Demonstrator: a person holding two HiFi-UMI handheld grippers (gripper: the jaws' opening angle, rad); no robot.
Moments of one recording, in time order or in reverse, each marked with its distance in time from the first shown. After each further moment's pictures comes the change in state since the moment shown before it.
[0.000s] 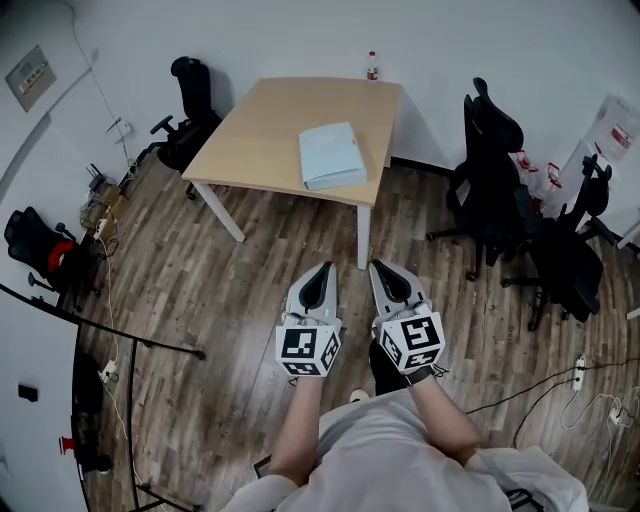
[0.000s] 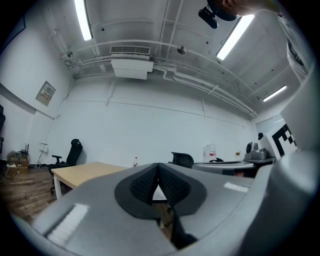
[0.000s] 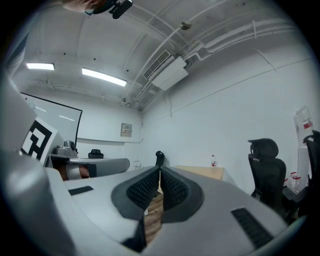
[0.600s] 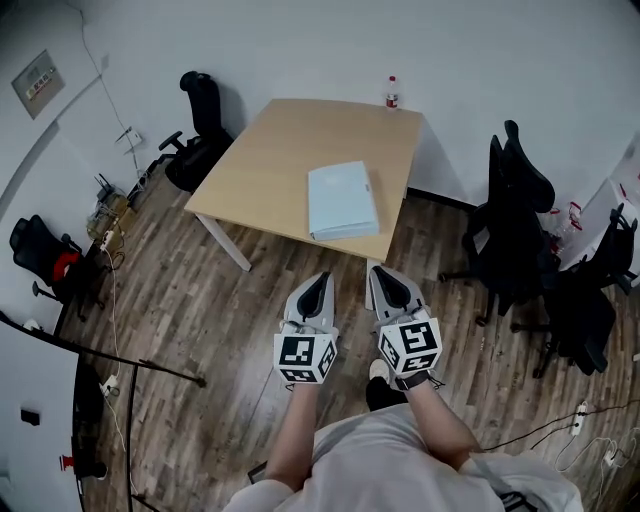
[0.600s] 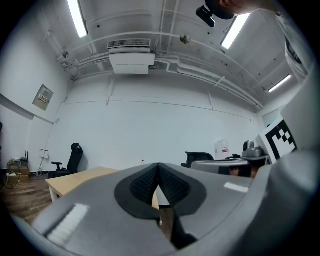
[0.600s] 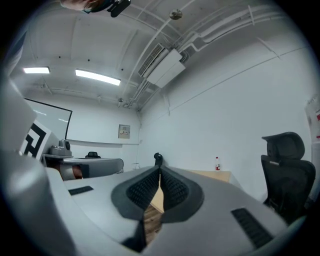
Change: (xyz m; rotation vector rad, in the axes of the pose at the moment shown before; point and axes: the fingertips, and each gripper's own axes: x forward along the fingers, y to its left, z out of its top) left arm 0.165 0.082 0.007 0.048 0.008 0.053; right arm 0.166 -0.108 0.008 0.020 -0.011 0.035
